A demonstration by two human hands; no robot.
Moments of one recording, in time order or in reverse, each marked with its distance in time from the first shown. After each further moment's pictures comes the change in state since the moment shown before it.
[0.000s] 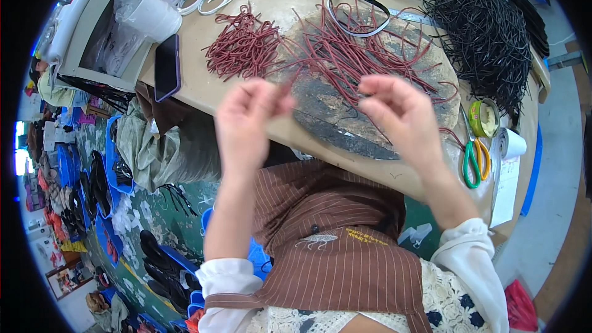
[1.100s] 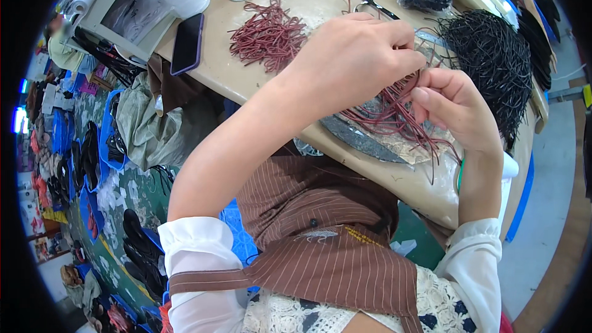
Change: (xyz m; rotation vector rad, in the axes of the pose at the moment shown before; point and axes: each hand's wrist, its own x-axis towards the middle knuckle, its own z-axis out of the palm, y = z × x) left_hand 0.042 0.066 0.060 0.855 -0.389 1.316; right_hand 0.020 -0.062 -0.047 -0.107 -0.488 0.035
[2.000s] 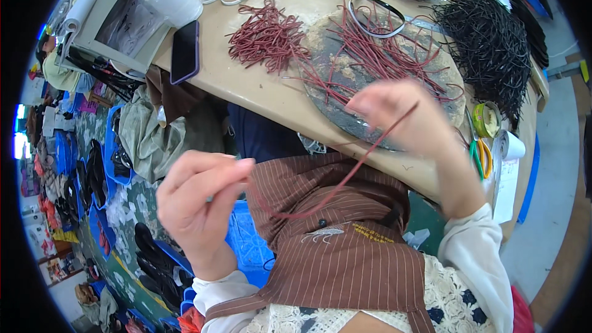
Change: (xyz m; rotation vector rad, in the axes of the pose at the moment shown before) left_hand -0.110 0.082 -0.127 -0.255 0.197 -0.785; right_hand 0.020 0.019 0.069 -0.291 0.112 -0.082
